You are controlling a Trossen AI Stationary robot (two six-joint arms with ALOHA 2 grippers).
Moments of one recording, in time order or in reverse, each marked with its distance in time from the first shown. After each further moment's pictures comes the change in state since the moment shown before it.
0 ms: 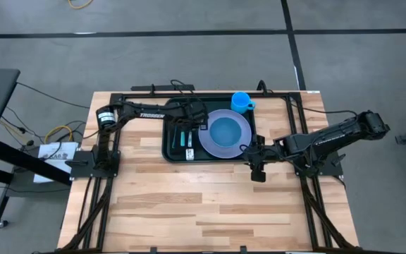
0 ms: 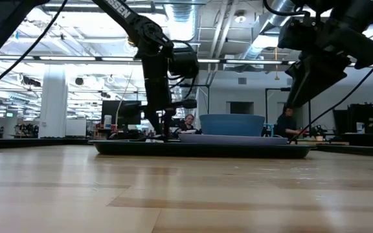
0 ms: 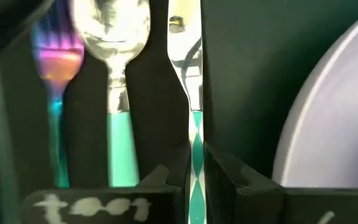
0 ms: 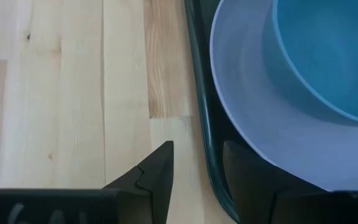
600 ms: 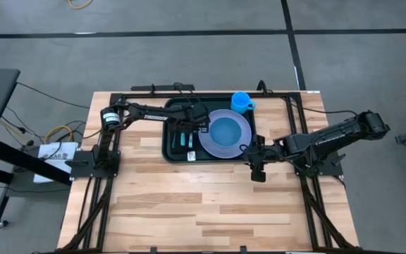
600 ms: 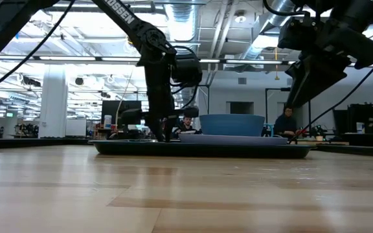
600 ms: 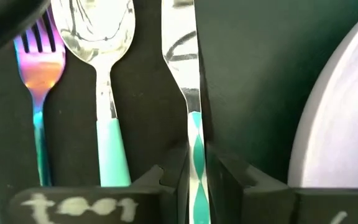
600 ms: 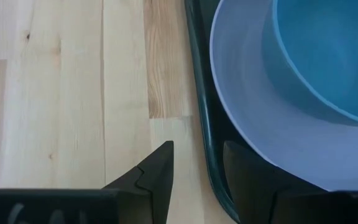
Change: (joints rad) left arm -0.013 0.044 0.000 0.031 -0.057 0.046; right arm 0.000 0.000 0.000 0.000 0.000 0.000
